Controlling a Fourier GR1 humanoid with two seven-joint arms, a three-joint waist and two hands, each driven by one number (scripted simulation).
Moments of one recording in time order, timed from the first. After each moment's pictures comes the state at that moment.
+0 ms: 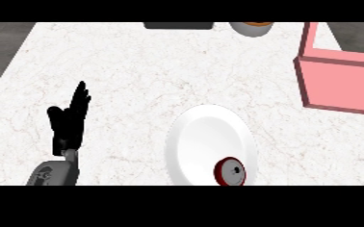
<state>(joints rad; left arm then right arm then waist) -0.12 0.18 0.02 -1.28 0.04 0.23 0.01 0.20 -1.10 -0.41 -1.69 0.02 0.14 -0.37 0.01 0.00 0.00</state>
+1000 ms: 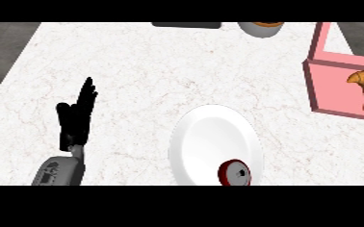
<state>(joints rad) -0.15 0.15 0.00 -1.28 0.01 0.22 0.02 -0.55 -0.87 -0.05 -0.76 0.37 0.08 -0.54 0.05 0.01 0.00</state>
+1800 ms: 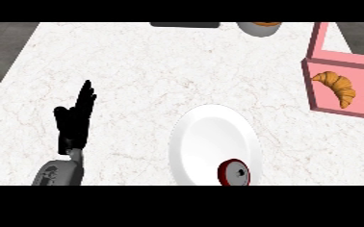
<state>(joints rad) -0.12 0.15 0.01 -1.30 0.01 0.22 0.02 -0.76 -0.85 -0.24 -0.32 0.16 0.44 -0.75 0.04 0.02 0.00</state>
